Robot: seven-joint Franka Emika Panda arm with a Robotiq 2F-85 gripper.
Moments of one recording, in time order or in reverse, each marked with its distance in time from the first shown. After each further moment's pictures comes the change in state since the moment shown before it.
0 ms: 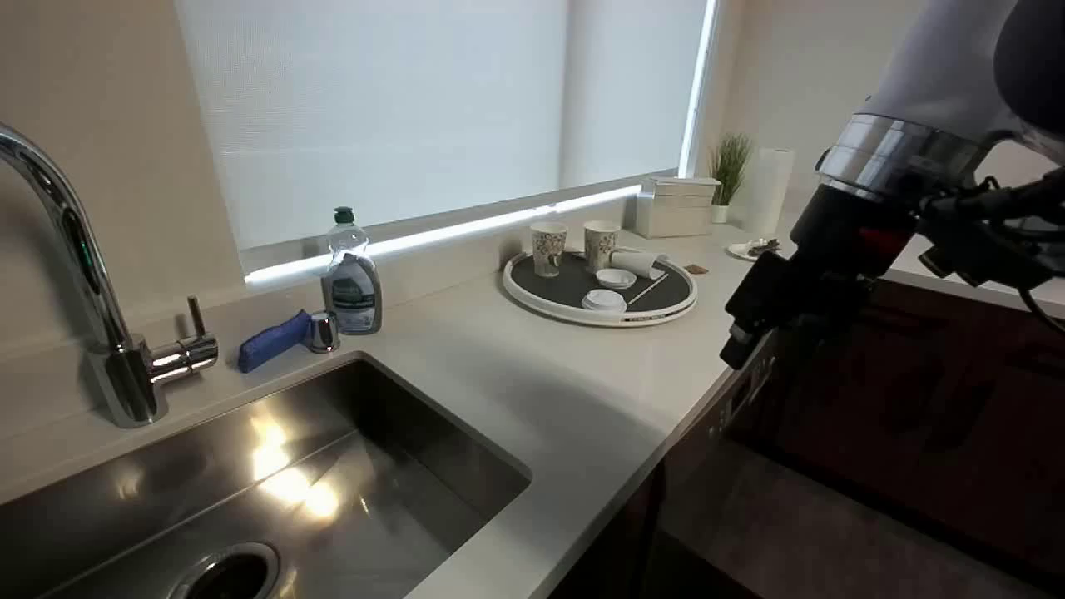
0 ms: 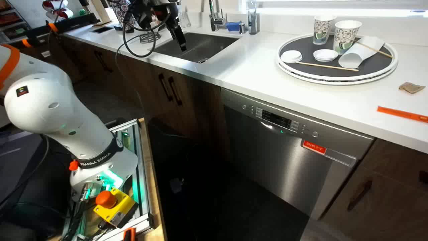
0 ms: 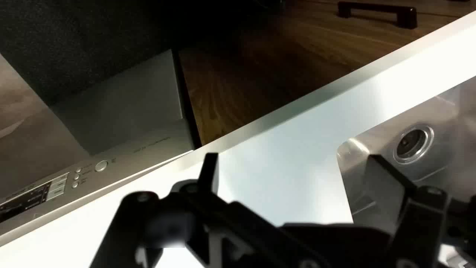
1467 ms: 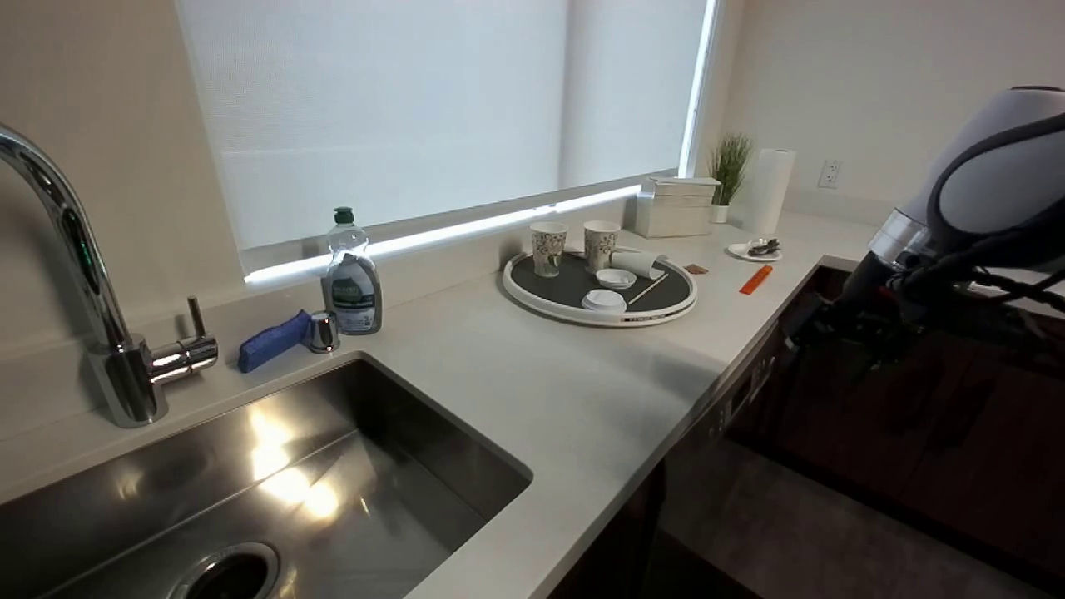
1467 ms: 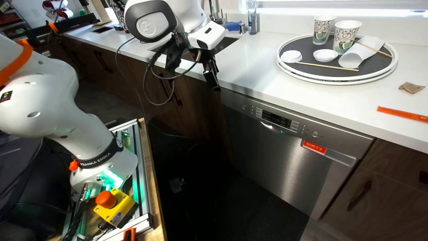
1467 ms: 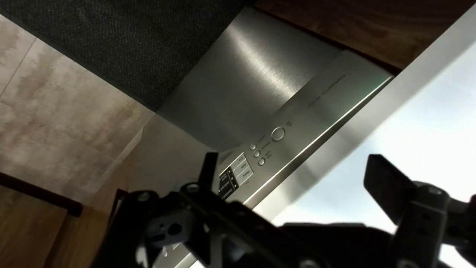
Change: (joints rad) arm -0.271 0.174 -0.154 -0.129 -0.094 0.332 0.013
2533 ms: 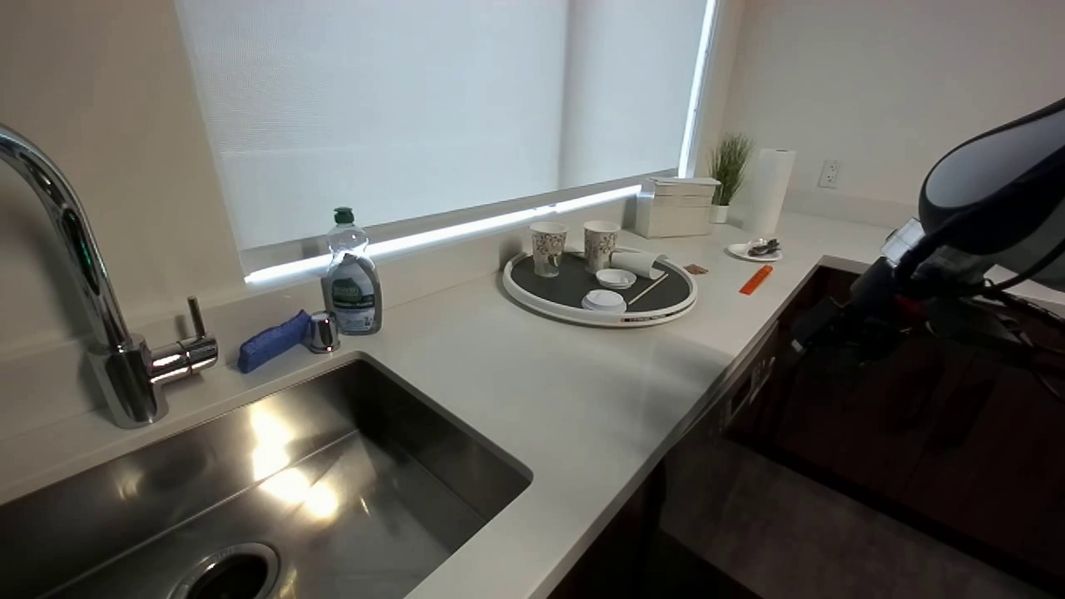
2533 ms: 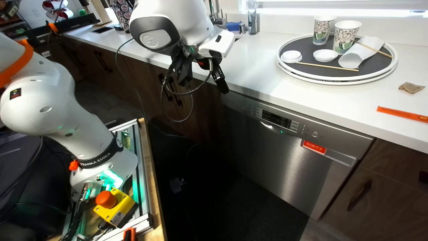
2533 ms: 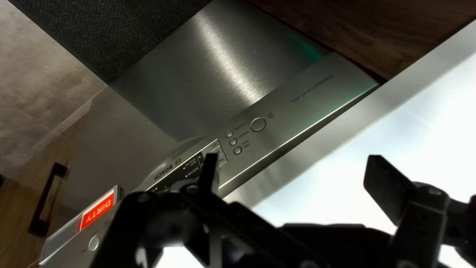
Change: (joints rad) arm 0.156 0.045 -0.213 0.005 0.212 0.064 -0.458
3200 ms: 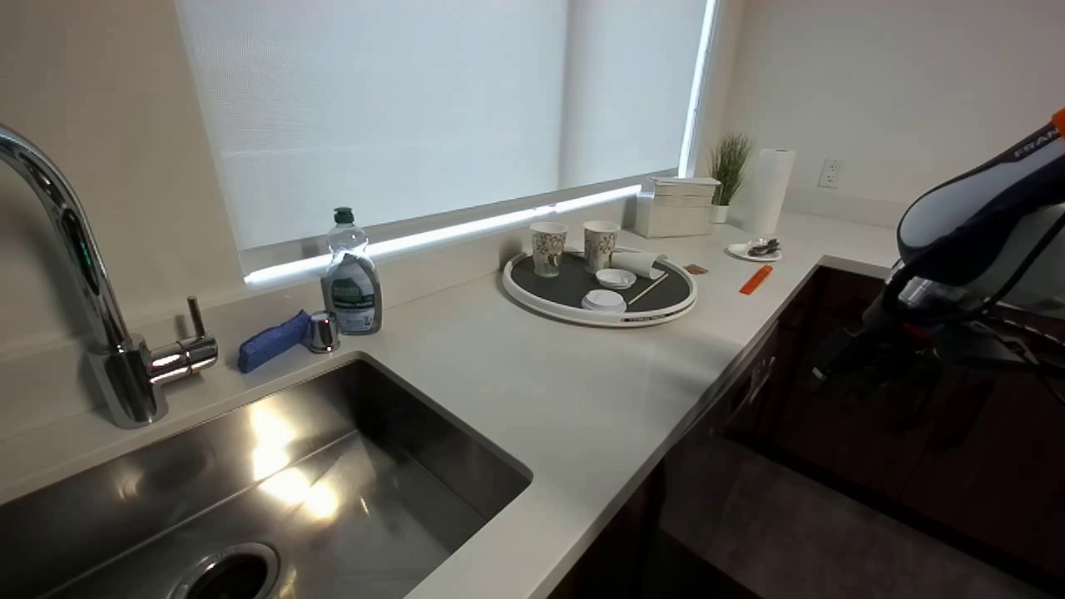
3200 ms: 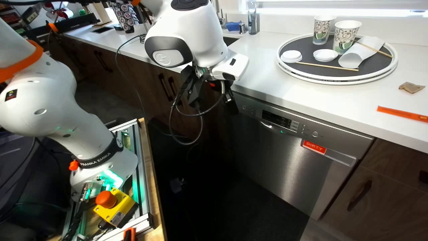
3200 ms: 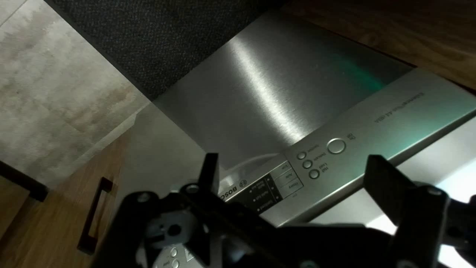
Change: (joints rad) arm -0.070 0.166 -0.057 0.044 -0.033 0.034 -0.105
